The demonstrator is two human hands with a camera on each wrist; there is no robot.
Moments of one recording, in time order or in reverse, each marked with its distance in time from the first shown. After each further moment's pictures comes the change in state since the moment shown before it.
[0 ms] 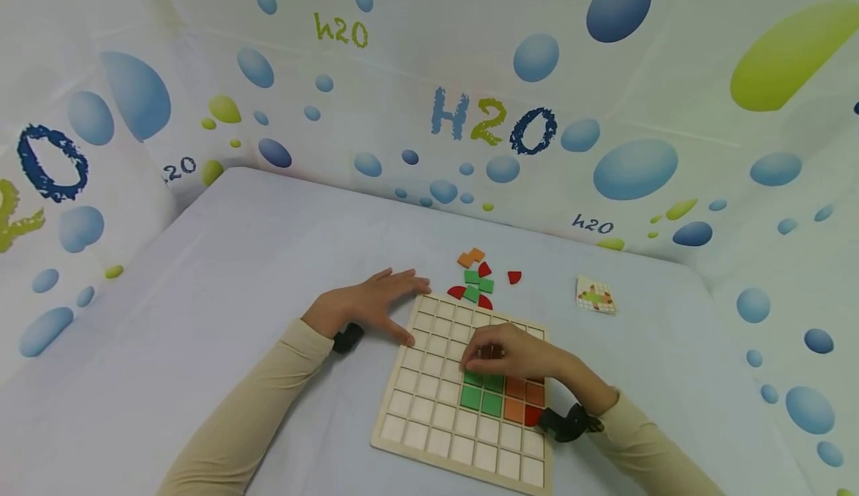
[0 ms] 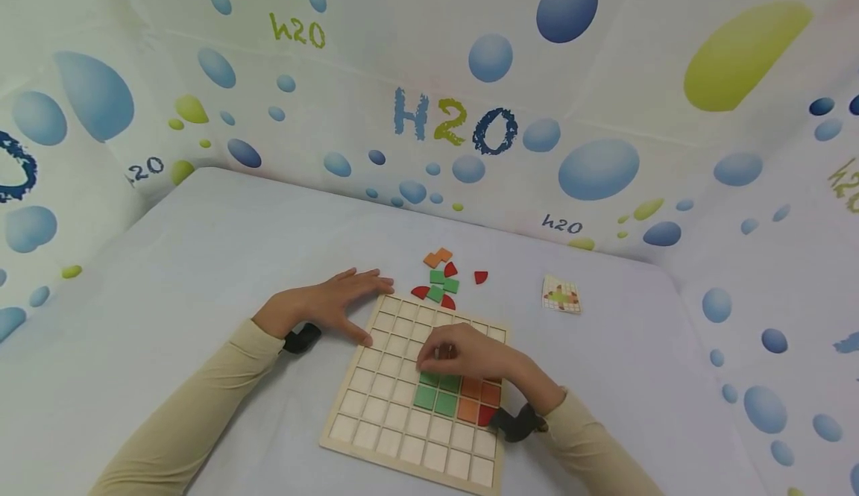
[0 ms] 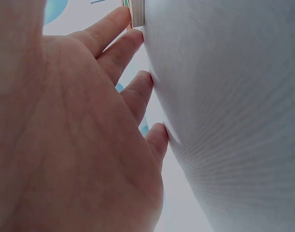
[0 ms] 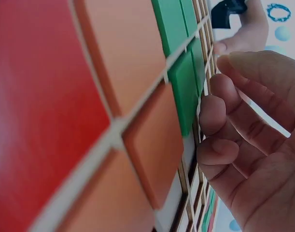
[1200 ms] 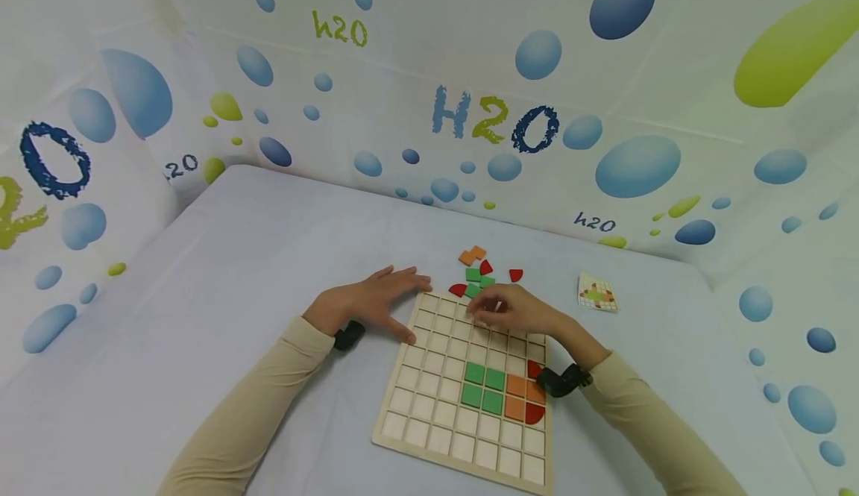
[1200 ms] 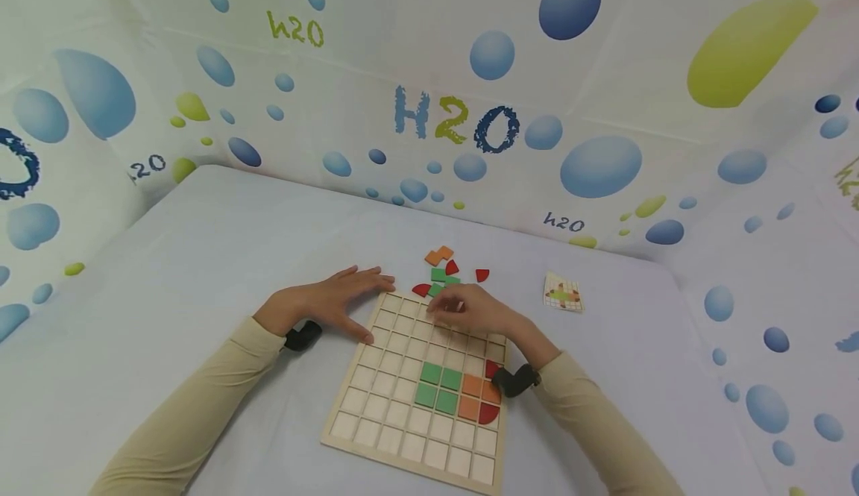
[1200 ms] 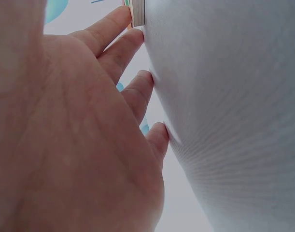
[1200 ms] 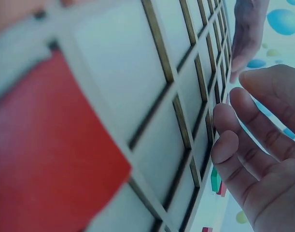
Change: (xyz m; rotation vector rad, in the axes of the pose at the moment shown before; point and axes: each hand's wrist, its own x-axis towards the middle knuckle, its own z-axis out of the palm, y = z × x) left_hand 0.000 -0.001 0.001 -0.007 0.002 0.010; right_hand 0.018 0.026 -0.040 -0.070 0.142 0.078
